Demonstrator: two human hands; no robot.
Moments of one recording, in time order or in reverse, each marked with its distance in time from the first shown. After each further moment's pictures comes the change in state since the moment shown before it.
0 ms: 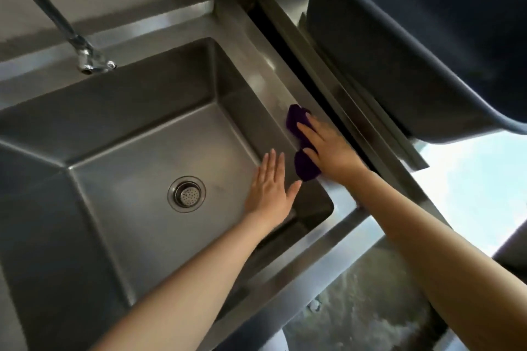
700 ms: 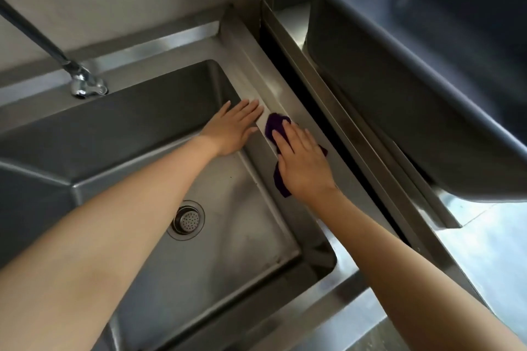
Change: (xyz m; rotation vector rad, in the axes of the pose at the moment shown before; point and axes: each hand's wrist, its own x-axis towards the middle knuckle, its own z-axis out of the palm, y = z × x) left_hand 0.154 -0.073 -0.121 0.499 0.032 0.157; right_hand 0.068 -0.024 0.019 -0.090 0.154 -0.067
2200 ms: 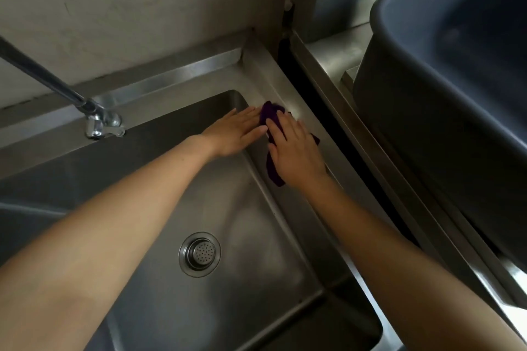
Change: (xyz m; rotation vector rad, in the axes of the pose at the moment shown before) left_hand 0.038 -0.079 -0.037 -0.277 -0.096 0.051; right_hand 0.128 -0.032 0.000 0.045 0.096 -0.017
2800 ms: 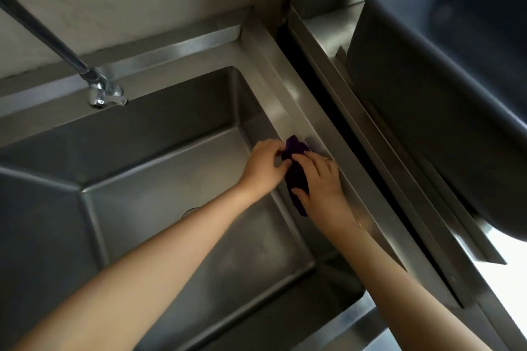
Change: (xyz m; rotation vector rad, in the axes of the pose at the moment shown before) left_hand -0.056 0.107 0.085 -0.621 0.429 -0.118; right_hand -0.132 0.000 -0.029 0.346 -0.091 0.159
